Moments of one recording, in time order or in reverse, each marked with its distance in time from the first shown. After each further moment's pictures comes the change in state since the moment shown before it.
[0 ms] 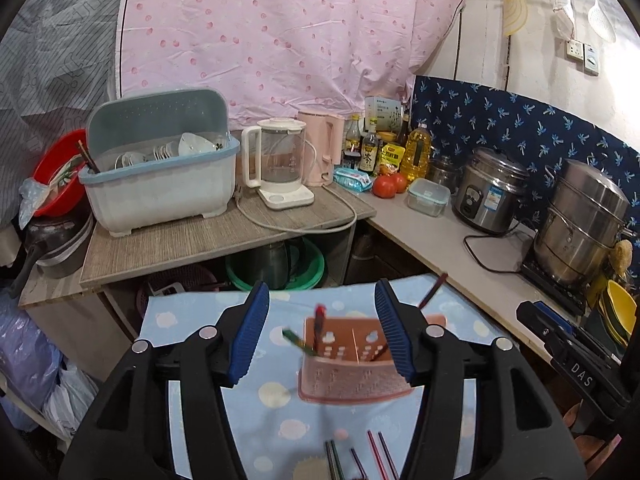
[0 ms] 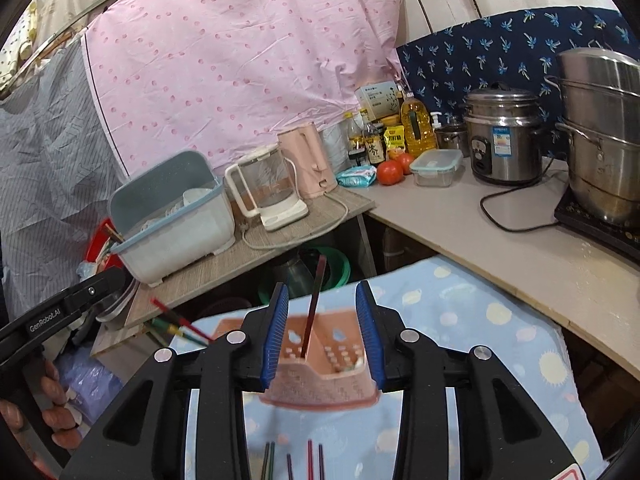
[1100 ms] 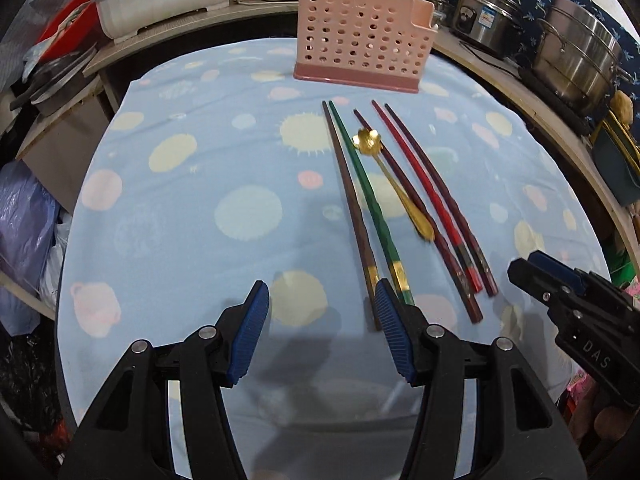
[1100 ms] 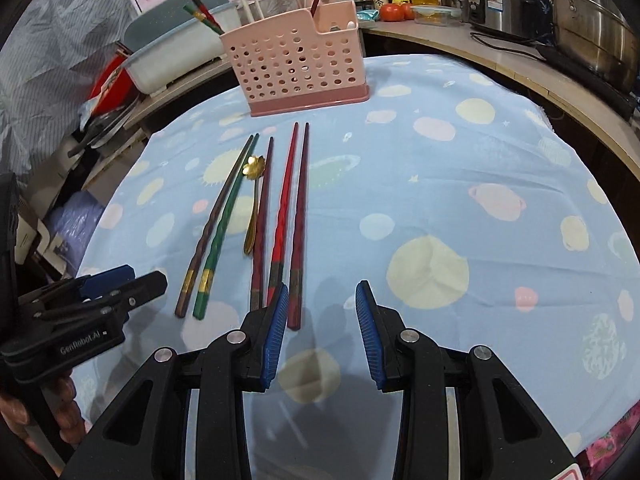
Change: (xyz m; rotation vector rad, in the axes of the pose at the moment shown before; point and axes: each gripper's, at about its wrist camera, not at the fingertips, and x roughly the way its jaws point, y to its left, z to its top) left arm -0.050 -0.009 -0.293 0.011 0.468 0.006; right arm -0.077 -0.015 -0.262 -0.102 0.440 -0.027
